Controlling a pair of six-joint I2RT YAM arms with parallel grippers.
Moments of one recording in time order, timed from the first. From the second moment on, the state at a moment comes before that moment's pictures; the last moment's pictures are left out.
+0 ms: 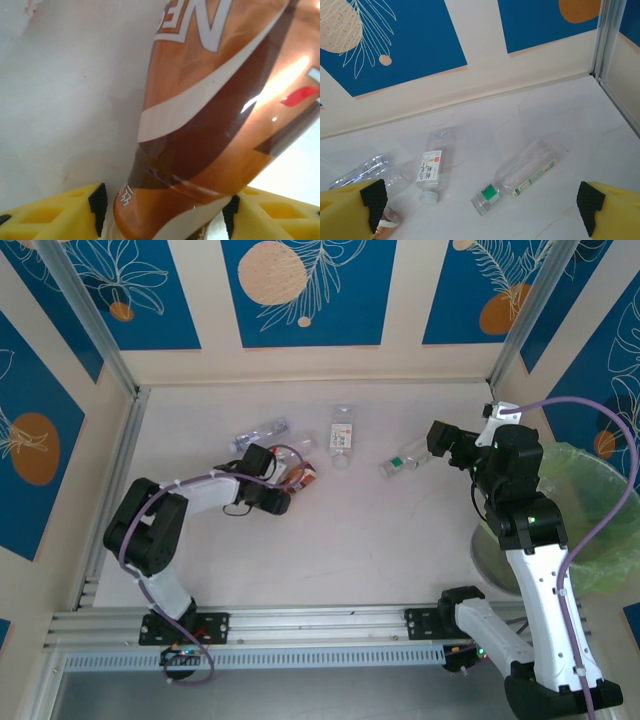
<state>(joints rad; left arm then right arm) -0.50 1.74 0.96 -0.36 0.09 -0.04 0.15 0.82 1.17 -0.70 0.10 0.31</state>
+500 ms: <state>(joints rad) -0.59 1.76 0.97 -0.35 -0.02 0.00 0.15 0.82 1.17 -0.70 0.11 0.31</state>
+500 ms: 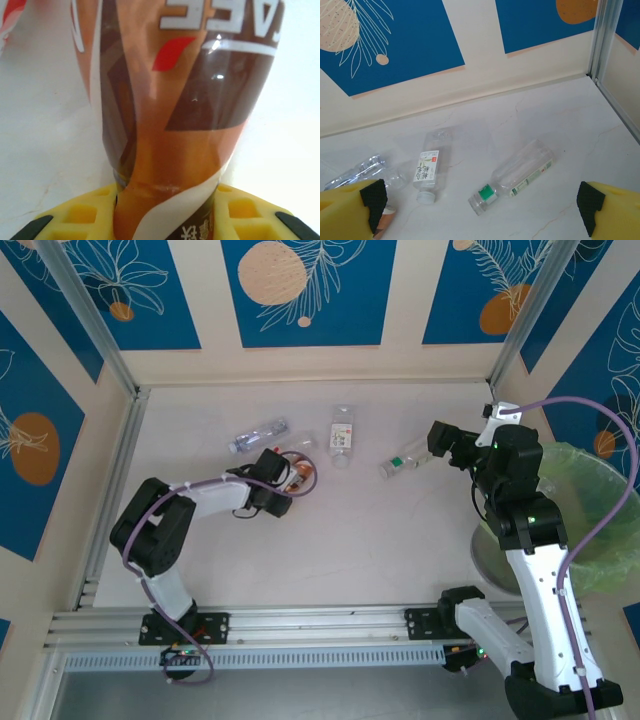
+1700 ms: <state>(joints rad) -0.65 1.57 0.92 -0.06 0.36 -0.21 0.29 0.98 1.11 -0.56 -0.22 0.46</state>
